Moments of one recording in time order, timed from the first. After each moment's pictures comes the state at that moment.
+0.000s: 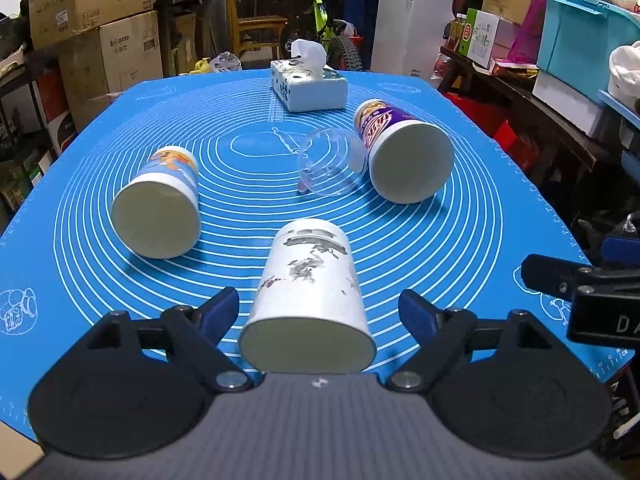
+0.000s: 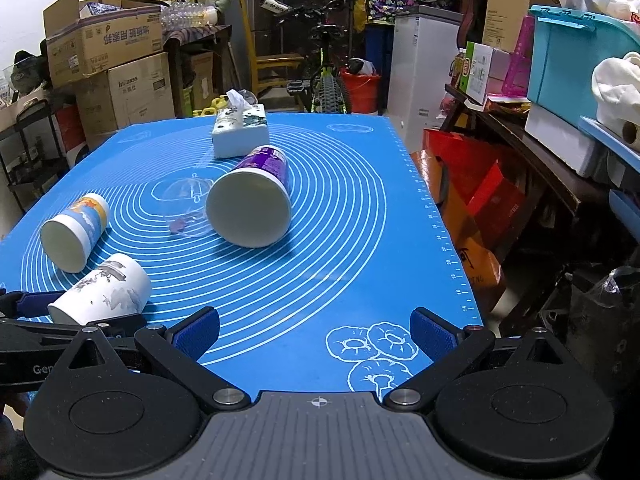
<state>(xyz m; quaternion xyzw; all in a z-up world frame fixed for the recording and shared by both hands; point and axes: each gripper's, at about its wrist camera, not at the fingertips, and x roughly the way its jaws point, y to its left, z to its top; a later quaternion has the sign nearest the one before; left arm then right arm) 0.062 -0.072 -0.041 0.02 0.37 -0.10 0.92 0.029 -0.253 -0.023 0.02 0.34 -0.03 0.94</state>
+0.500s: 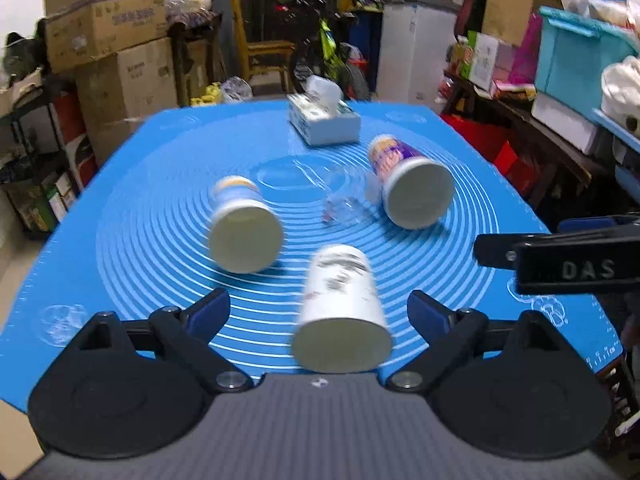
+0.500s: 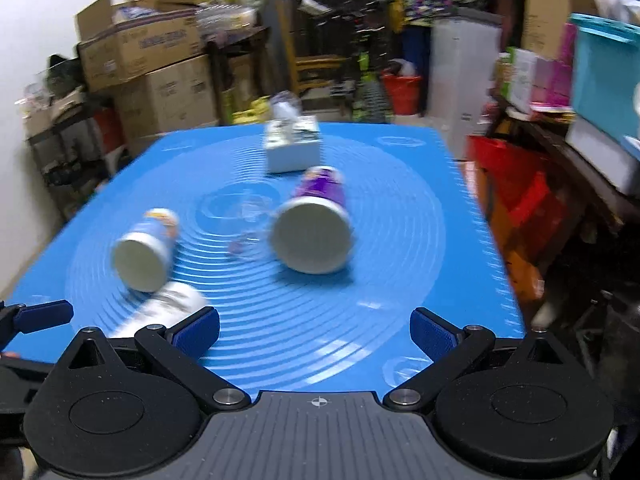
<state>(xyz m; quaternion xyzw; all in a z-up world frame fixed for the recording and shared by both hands) 0.034 -0.041 -0.001 0.02 0.33 -0.09 0.94 0.055 -0.218 0.013 0.03 0.36 0.05 0.93</state>
